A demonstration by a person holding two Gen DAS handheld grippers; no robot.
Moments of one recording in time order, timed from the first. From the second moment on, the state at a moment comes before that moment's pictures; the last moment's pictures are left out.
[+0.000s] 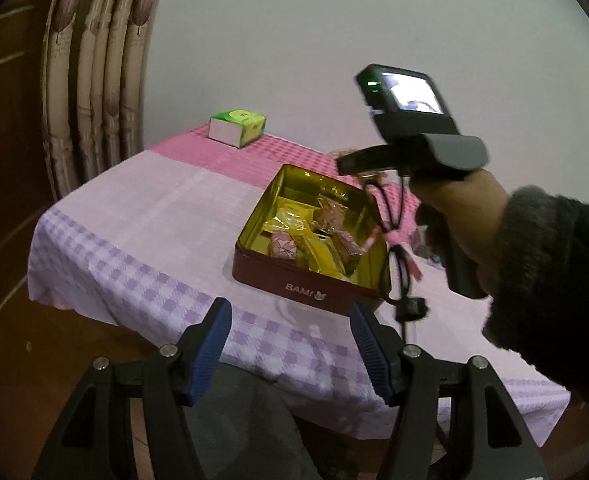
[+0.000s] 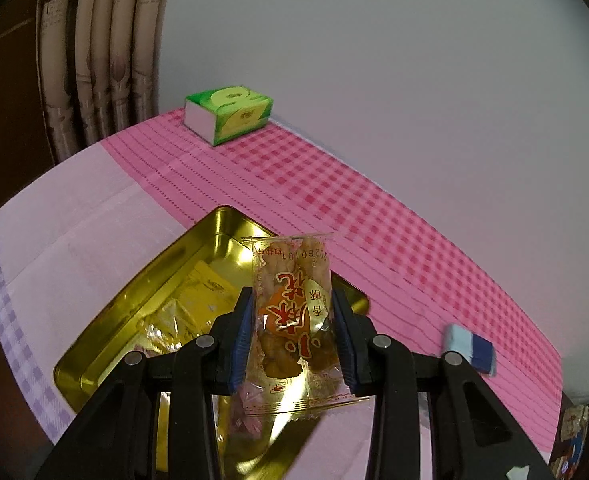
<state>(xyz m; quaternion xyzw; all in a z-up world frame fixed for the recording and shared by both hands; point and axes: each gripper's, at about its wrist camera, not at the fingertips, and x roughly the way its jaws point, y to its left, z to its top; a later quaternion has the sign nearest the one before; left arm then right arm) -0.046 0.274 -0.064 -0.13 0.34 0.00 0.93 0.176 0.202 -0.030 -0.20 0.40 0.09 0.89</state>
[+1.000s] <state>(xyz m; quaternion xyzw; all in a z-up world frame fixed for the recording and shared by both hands) -0.033 0.288 -0.077 -0.14 0.38 0.01 0.91 0.237 0.249 -0.109 -0.19 0.47 0.13 0.85</state>
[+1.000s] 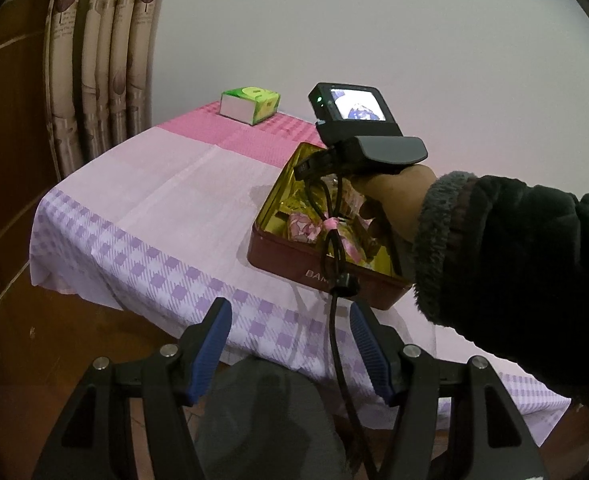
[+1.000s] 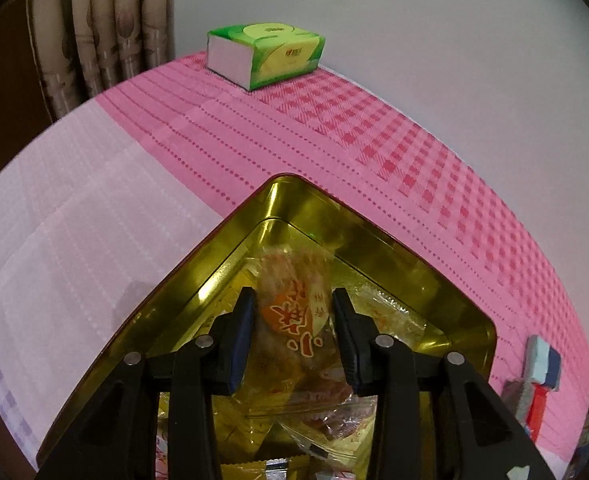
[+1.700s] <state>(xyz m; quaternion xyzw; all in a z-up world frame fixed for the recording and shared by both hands) -0.033 0.204 -0.084 -0.02 0.37 -0.08 0.93 0.056 -0.058 -0.062 0.01 0.38 0.00 0.93</state>
